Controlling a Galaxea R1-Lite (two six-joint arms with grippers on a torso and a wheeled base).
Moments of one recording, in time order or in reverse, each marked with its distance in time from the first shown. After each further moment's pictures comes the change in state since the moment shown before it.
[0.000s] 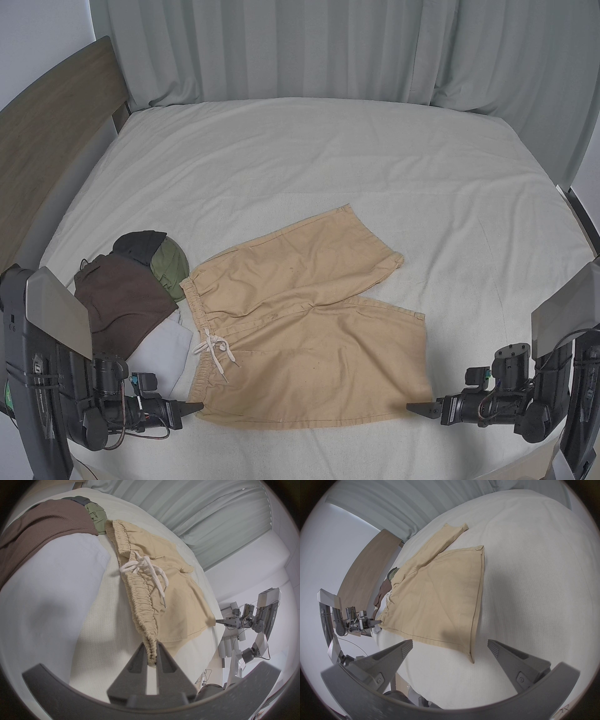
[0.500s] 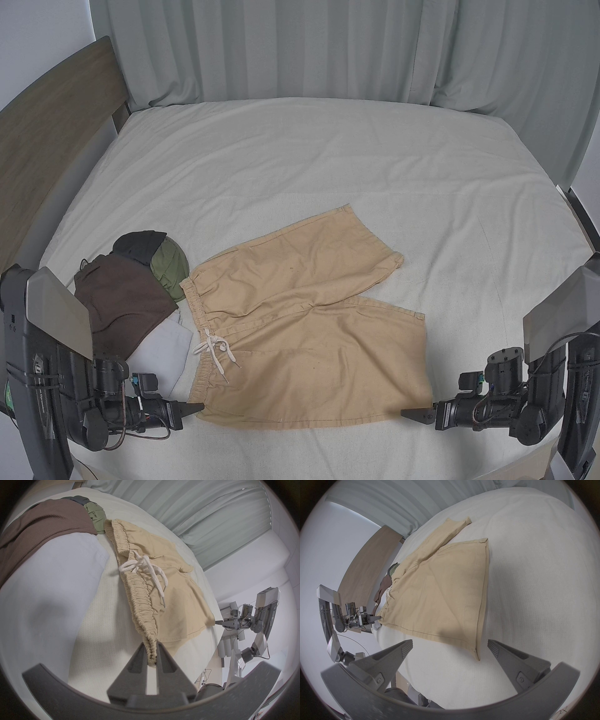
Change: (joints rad) left arm -0.003 0.001 0.001 -0.001 -0.004 0.000; right arm 0.030 0.034 -0.011 -0.001 -0.003 -0.002
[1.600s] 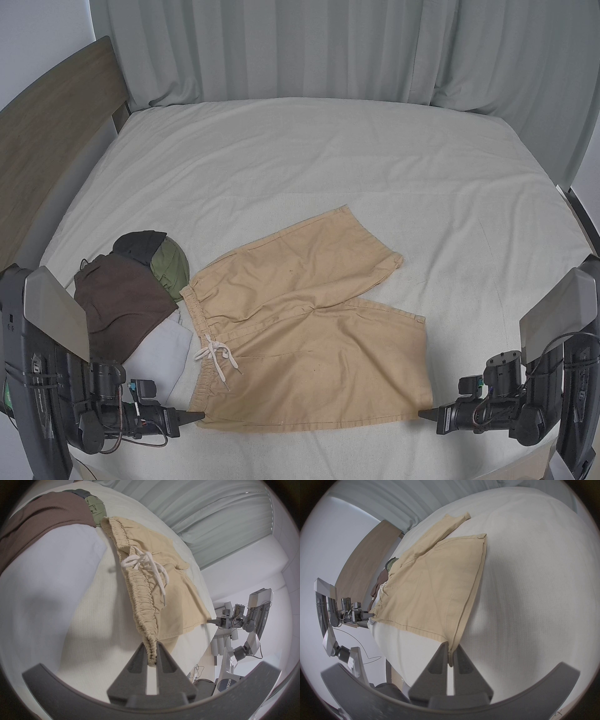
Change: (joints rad) left arm 0.011 -0.007 0.048 0.009 -0.065 -0.001; right arm -0.012 0.035 0.008 0.003 -0.007 -0.055
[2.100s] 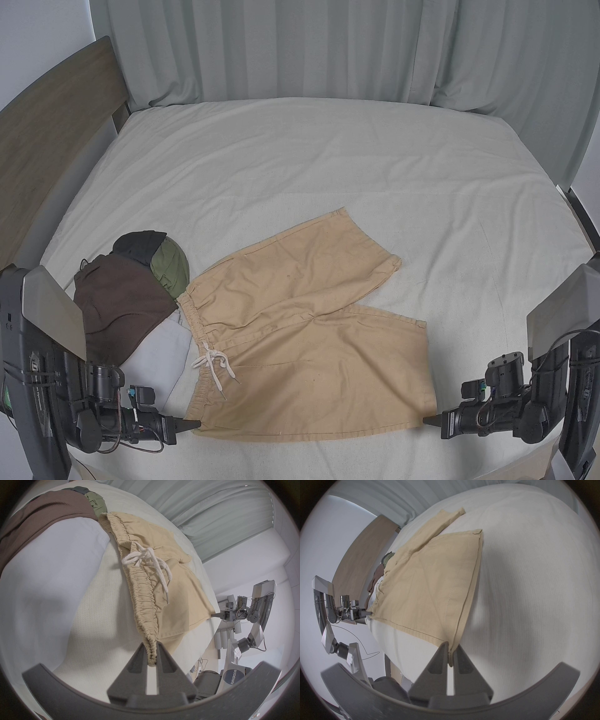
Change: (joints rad) left arm 0.030 0.002 0.004 0.092 0.001 0.112; right arm -0.021 -0.033 0.003 0.108 0.002 -0.039
